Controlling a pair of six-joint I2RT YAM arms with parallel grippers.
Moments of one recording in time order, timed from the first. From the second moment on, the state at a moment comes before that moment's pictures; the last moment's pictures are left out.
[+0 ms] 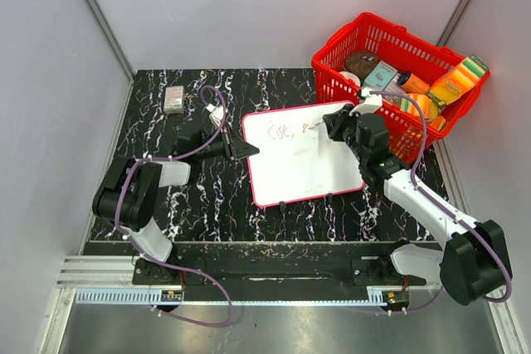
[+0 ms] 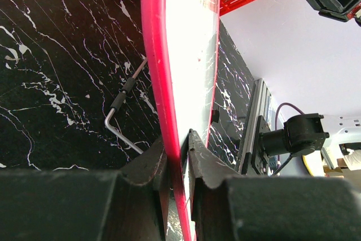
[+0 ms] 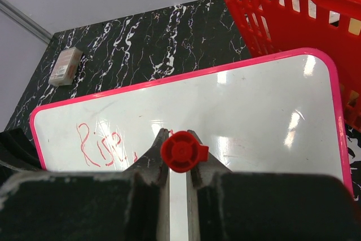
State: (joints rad) left arm -0.26 1.68 0.66 0.81 0.92 -0.69; right arm 0.42 1.19 0.77 0.24 0.12 0.45
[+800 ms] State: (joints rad) left arm -0.26 1.68 0.66 0.81 0.92 -0.69; right arm 0.42 1.19 0.78 0.24 0.18 0.45
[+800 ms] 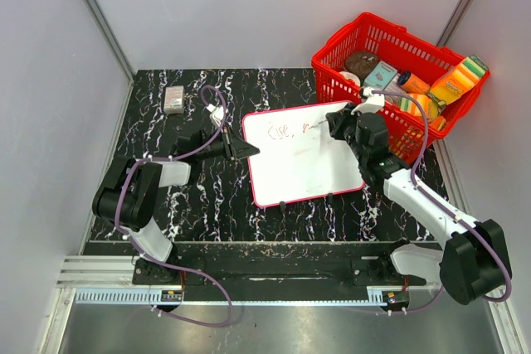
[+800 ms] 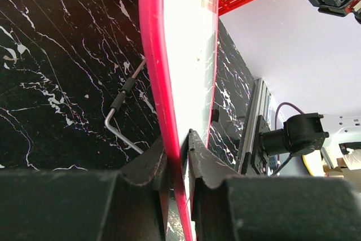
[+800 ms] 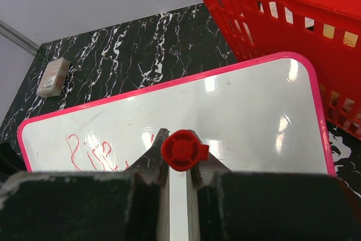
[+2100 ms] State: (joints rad) left arm -0.26 1.68 0.66 0.80 0.92 -0.69; right arm 0.40 1.19 0.76 0.26 0.09 0.46
